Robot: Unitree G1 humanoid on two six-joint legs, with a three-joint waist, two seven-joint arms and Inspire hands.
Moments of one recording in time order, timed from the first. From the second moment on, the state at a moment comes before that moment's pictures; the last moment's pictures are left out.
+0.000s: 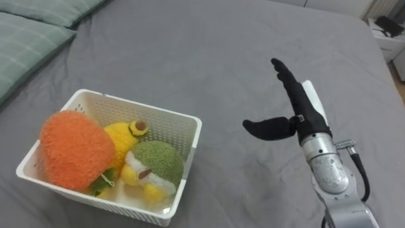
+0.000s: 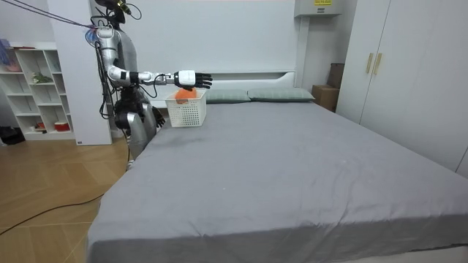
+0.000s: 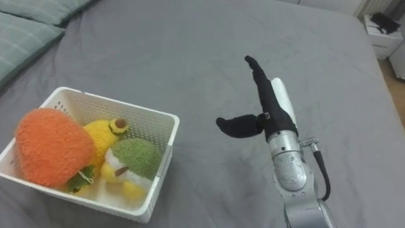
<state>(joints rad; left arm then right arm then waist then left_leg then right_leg) 0.19 0.15 0.08 0.97 0.11 0.03 0.18 -0.03 -0.27 0.08 0.08 -0.23 -0.03 -0.08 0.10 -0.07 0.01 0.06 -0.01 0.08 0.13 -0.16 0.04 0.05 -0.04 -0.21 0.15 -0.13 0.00</state>
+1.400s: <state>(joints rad) 0.28 0.14 0.17 1.00 0.09 0.06 0.25 0.16 -0.22 -0.30 0.93 0.40 -0.11 -0.41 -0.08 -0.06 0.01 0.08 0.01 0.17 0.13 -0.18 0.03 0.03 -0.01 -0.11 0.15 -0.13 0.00</state>
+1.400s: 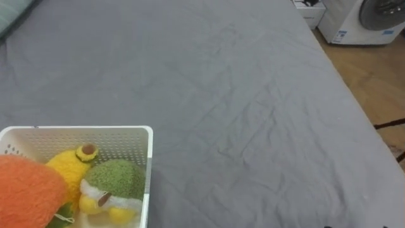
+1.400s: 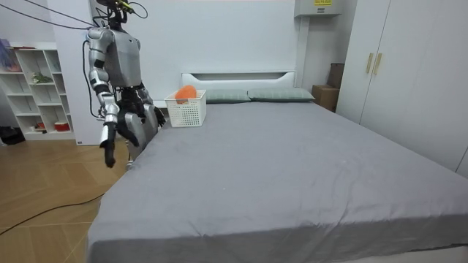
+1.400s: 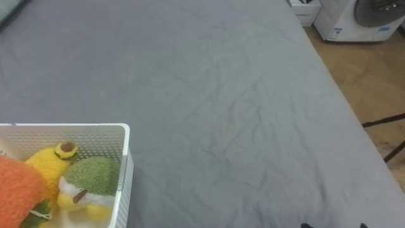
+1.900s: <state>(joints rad) 0.29 0.14 0.19 1.01 0.08 0.05 0.22 0.22 -0.19 -0.36 1.21 0.53 -0.09 -0.41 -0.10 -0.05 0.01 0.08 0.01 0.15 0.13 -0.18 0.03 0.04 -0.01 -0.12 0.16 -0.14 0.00</state>
